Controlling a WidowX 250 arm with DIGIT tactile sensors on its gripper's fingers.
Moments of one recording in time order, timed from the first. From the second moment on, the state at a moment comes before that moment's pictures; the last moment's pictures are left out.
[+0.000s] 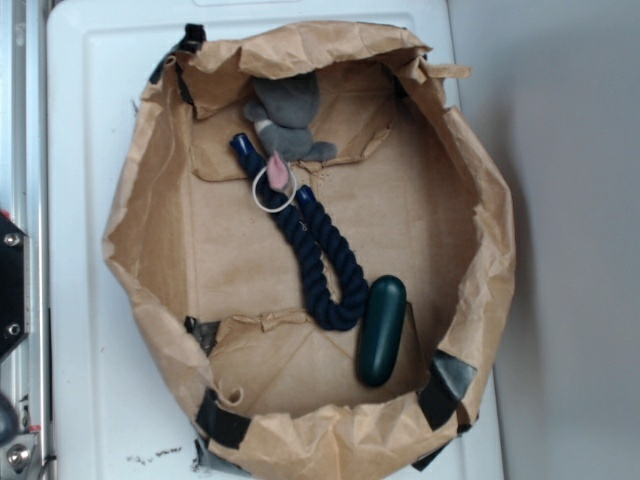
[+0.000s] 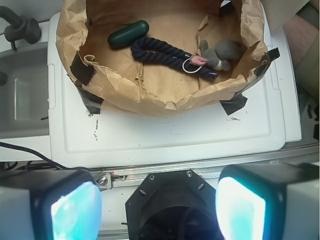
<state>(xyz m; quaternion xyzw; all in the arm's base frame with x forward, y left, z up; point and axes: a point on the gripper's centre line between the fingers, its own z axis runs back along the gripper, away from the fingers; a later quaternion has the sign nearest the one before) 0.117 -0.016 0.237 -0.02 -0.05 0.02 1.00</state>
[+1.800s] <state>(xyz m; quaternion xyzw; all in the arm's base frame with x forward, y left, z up) 0.150 -0.049 0.218 -0.02 -0.01 0.04 1.00</state>
